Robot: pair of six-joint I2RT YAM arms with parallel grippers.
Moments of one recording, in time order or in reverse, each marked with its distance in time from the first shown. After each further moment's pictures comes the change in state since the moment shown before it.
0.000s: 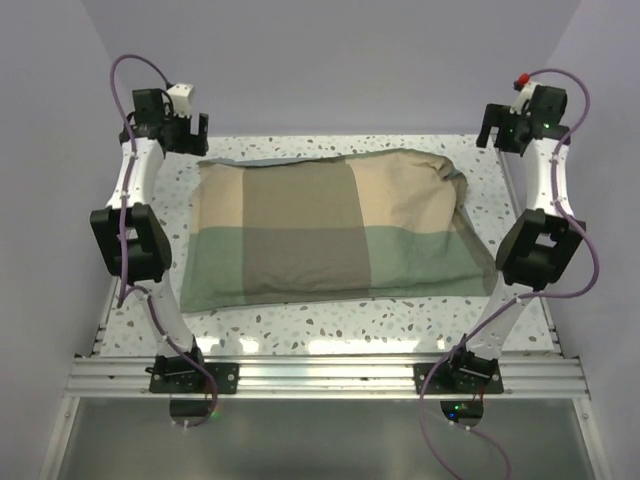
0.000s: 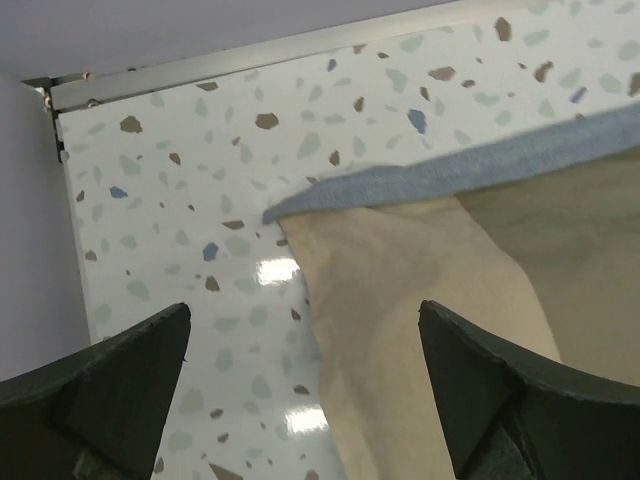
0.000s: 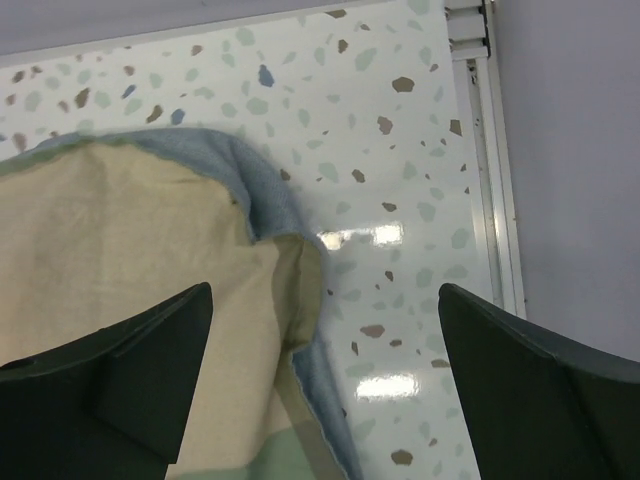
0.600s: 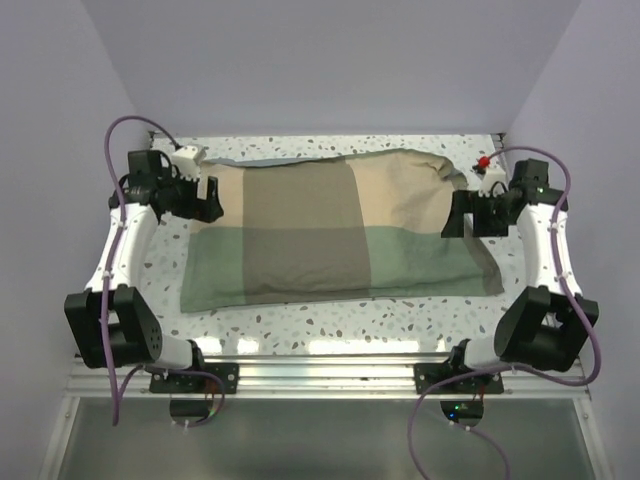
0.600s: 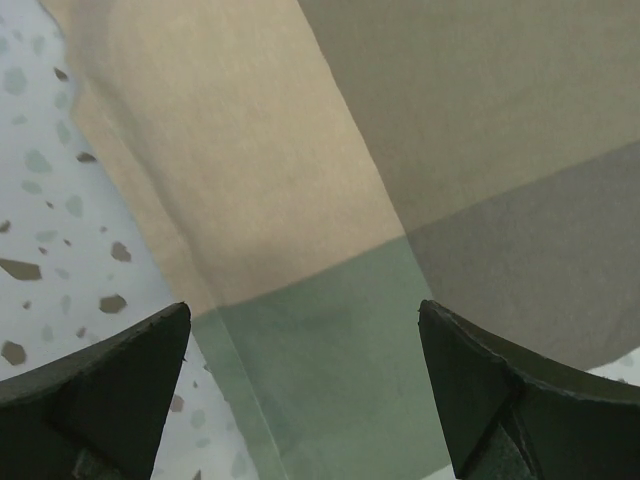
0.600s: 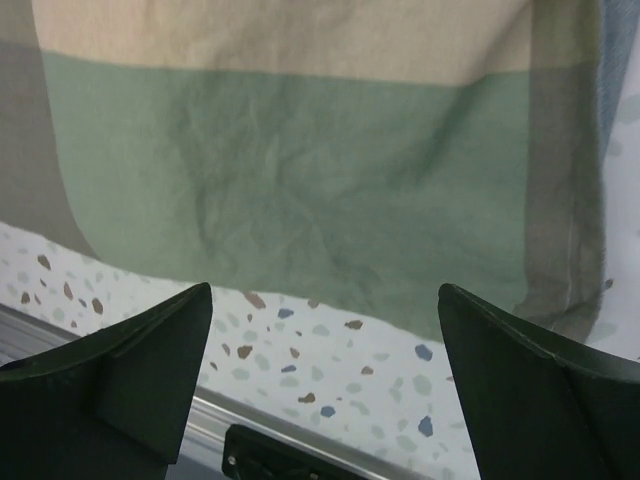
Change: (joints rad) left arm -0.002 -0.666 -0.707 -0.121 0.234 0.026; right arm 0.008 -0.620 -0.697 -0.380 -0.348 -0.229
